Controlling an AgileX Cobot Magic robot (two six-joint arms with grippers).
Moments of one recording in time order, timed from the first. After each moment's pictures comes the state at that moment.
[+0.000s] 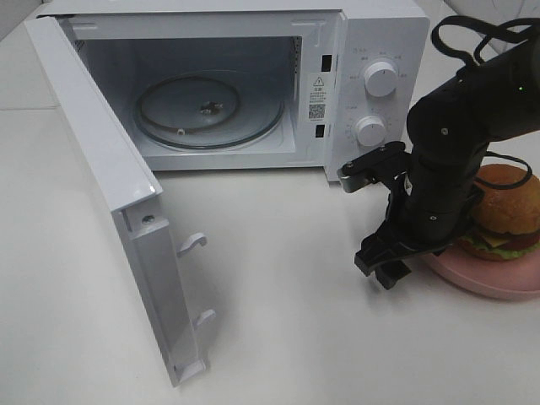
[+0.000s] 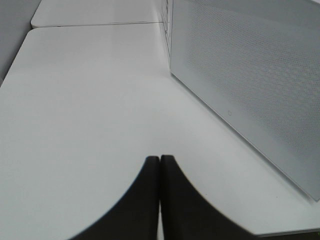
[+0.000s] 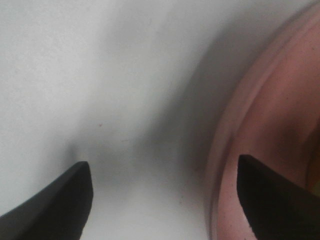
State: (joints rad) left arm -0.03 0.00 -0.51 -0.09 1.05 0.09; right arm 0.49 1.90 -0.97 -0.29 0.58 0.12
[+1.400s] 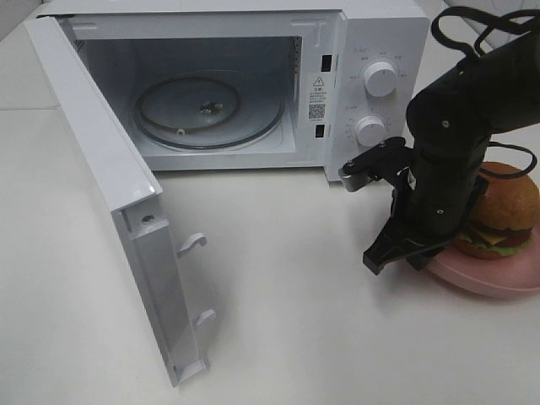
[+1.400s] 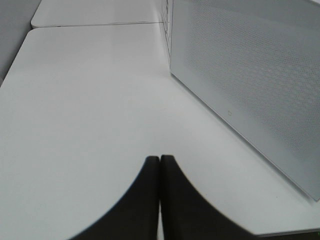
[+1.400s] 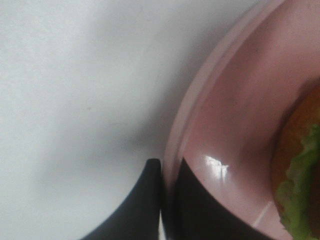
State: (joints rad) left arm -0.03 0.00 -0.51 -0.09 1.05 0.09; right arm 0.51 1.87 -0.98 -0.32 0.66 0.09
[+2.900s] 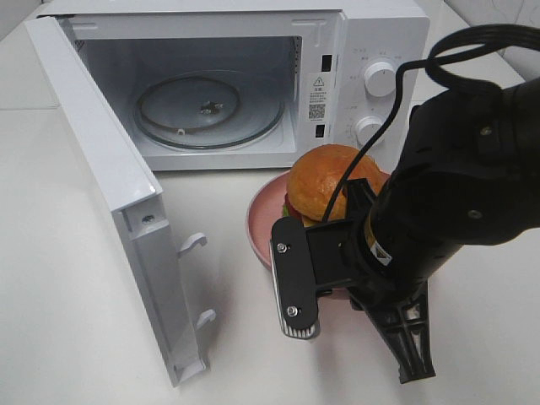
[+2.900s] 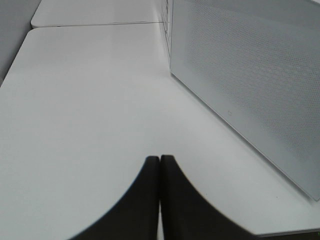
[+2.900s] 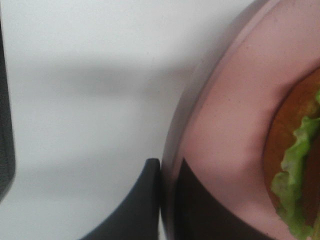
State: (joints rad) left arm -0.03 0.00 -0.51 -0.09 1.05 0.09; right arm 0.92 1.61 -0.80 -0.42 0.59 -0.58
